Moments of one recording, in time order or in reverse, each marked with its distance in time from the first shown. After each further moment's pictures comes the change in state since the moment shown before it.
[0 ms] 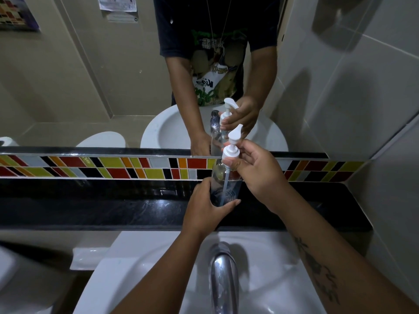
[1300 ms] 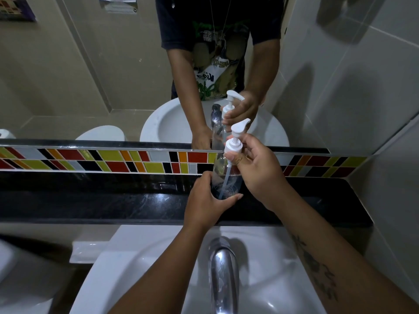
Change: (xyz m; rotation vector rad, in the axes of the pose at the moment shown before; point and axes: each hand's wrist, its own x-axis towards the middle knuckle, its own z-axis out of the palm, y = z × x) left_hand 0.000 0.000 0.003 -0.032 0.040 -0.006; right_hand -0.001 0.008 0.008 -0.022 0.078 -0.061
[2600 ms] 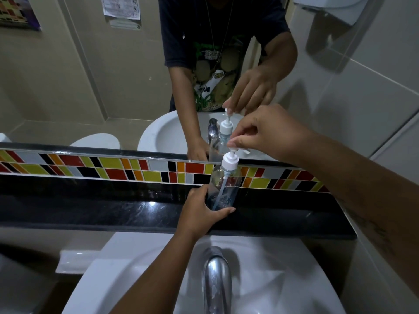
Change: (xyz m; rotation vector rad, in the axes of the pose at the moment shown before) left_hand 0.000 0.000 -0.008 0.082 -0.077 0.003; right_hand 0.036 -0.107 -0.041 -0.892 -0.303 -0.284
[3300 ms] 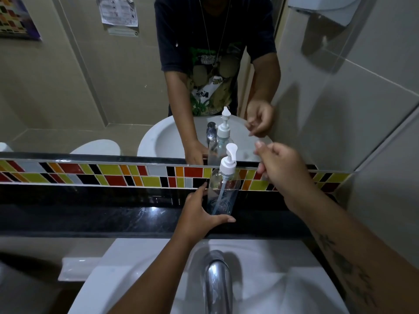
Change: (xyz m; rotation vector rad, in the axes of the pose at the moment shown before) left_hand -0.003 0.007 -0.011 -0.088 -0.087 -0.081; right_hand -0.042 0.036 0.060 0.659 0.413 0.560
